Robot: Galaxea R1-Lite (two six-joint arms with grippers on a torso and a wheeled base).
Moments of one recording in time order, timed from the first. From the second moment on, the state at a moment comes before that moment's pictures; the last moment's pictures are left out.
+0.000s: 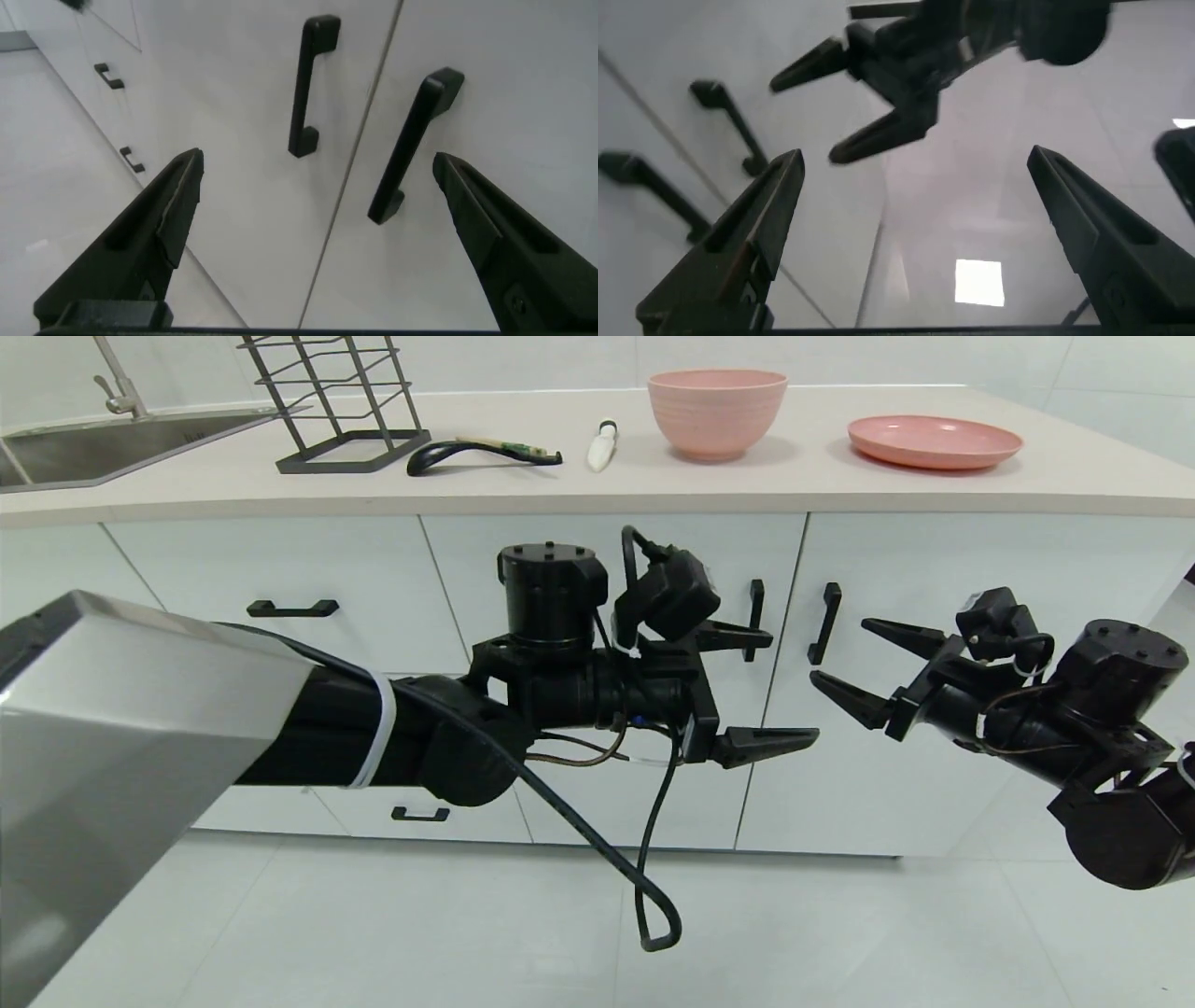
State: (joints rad) left arm -0.65 2.10 -1.42 -0.60 -0.82 0.34; right arm 0.15 1.96 -0.74 -1.43 0.60 -0.18
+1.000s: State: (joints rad) left arm -0.65 2.26 -1.67 -0.67 -0.73 0.17; right arm 0.14 2.15 -0.98 -1.44 0.70 -0.18
